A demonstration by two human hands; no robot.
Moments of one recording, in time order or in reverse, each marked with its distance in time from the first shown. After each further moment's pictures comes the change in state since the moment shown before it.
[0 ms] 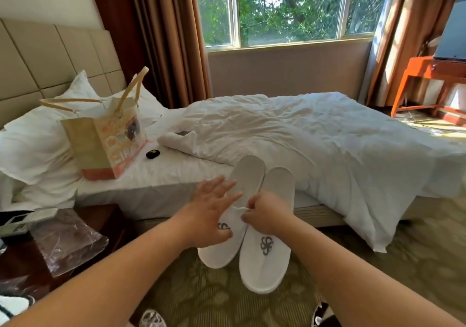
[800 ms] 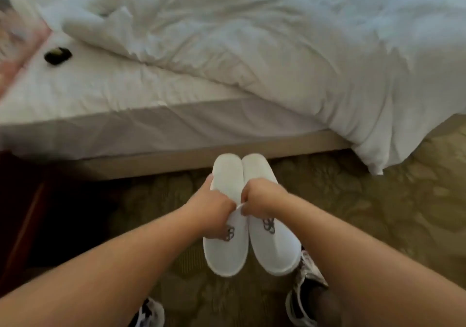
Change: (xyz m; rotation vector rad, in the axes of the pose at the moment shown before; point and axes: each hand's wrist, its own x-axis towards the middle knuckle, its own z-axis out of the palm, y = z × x) left_hand 0.159 -0.026 0.249 0.056 -0.594 0.138; right_hand 0.169 0.149 0.153 -0.176 -0.564 0.124
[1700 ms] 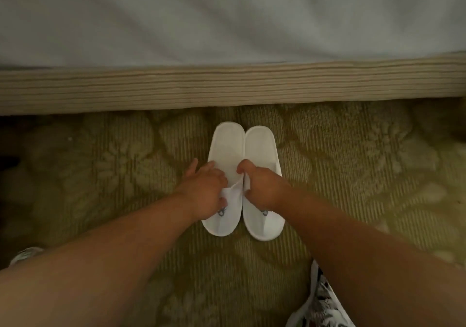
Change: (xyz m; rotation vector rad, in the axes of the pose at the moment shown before) left_hand 0.270 -0.063 0.245 -0.445 -0.226 -0.103; right_hand 0.299 0.148 0.187 0.266 -0.181 -0.006
